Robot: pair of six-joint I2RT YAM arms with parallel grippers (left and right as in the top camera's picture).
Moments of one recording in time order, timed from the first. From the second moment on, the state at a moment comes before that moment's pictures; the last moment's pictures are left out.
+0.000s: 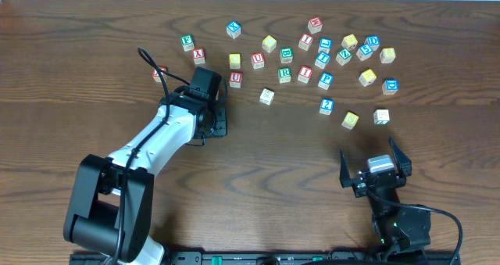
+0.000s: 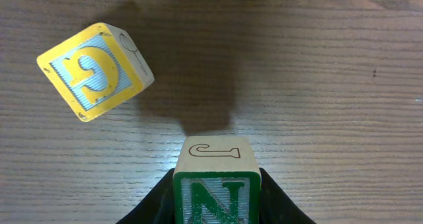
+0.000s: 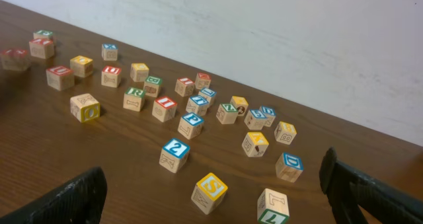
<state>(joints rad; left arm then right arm) -0.33 1.73 1.05 -0.62 0.04 -0.38 0.17 0.01 0.01 -0.07 -0.03 -0.27</state>
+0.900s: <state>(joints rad) -0.33 1.79 1.05 -0.64 0.00 -0.38 0.17 0.01 0.01 -0.07 -0.03 -0.27</state>
